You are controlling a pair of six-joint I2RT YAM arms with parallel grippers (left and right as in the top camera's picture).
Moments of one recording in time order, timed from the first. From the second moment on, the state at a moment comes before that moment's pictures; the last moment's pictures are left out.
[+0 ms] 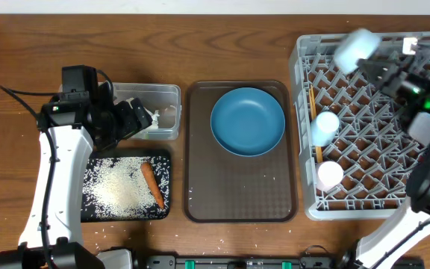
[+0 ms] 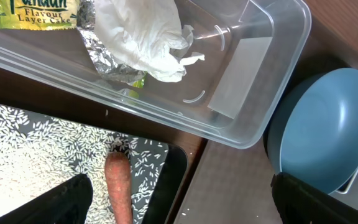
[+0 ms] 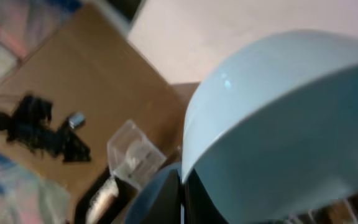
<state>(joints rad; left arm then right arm) 0.12 1.44 1.20 -1.01 0.30 -0.38 -0.41 2.05 1.15 1.10 -1.51 0.90</state>
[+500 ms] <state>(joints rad) 0.12 1.44 1.20 -1.01 0.30 -0.38 -0.36 2.05 1.14 0.73 -1.54 0.74</state>
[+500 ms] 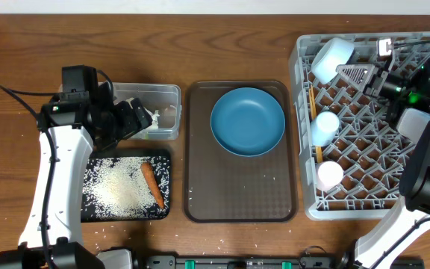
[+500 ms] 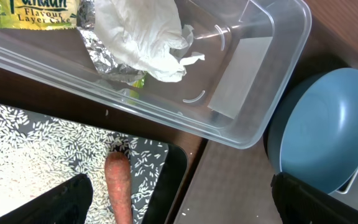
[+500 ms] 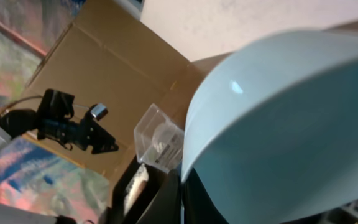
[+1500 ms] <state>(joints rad) 0.12 1.44 1.20 -1.01 0.30 -0.38 -0.55 2.05 1.14 0.56 -1.54 0.58</state>
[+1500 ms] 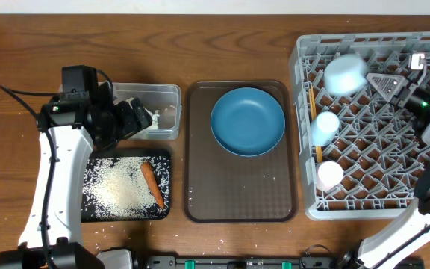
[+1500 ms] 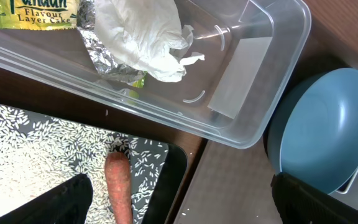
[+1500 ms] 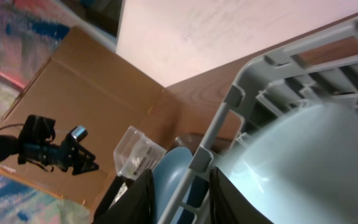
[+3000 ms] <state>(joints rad) 0.12 1.44 1.20 -1.01 0.30 -0.38 -0.29 2.05 1.27 1.28 -1.44 1.63</state>
